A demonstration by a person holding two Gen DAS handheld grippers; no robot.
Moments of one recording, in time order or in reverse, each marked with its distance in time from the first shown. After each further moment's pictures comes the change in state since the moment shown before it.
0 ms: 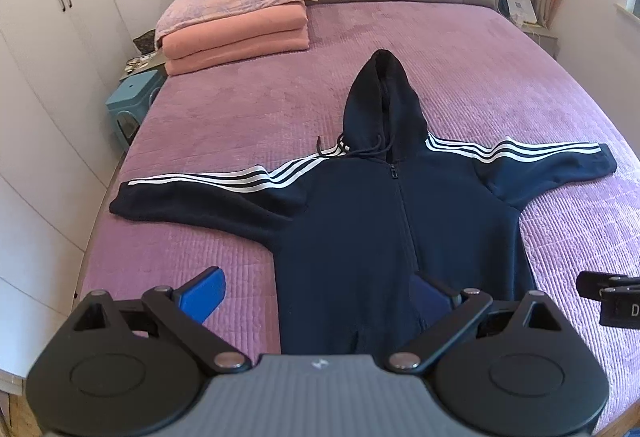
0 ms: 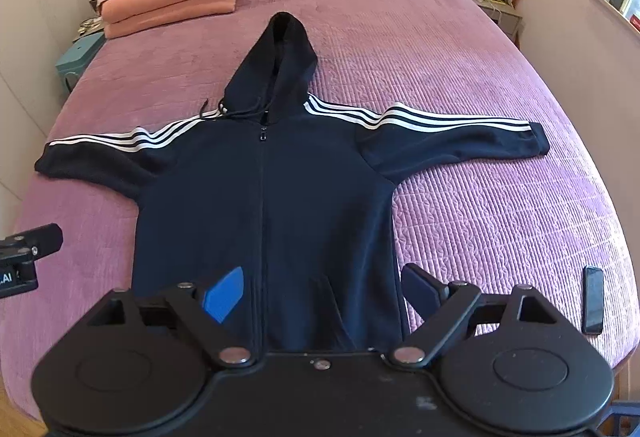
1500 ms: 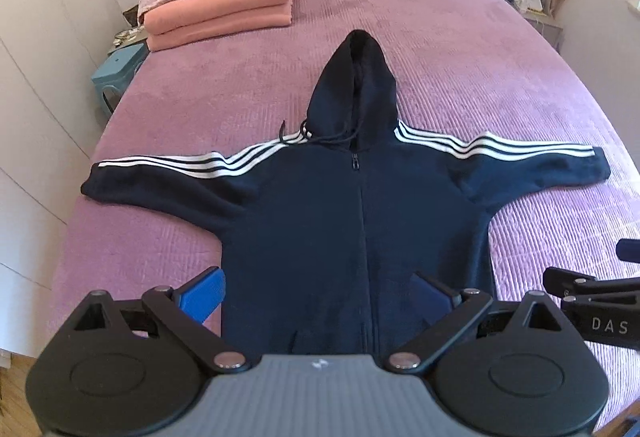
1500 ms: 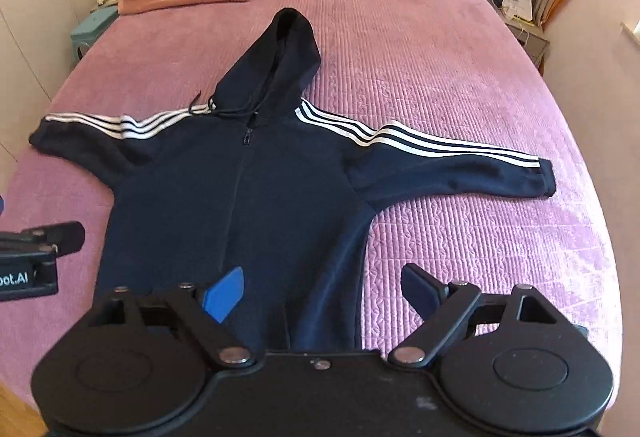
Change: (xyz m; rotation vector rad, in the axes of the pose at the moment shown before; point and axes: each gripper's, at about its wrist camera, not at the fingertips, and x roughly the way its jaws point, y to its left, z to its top) left arm 0.012 -0.084 0.045 -0.047 0.085 0.002; right arm 0.029 -0.057 0.047 -0.134 0.019 0.040
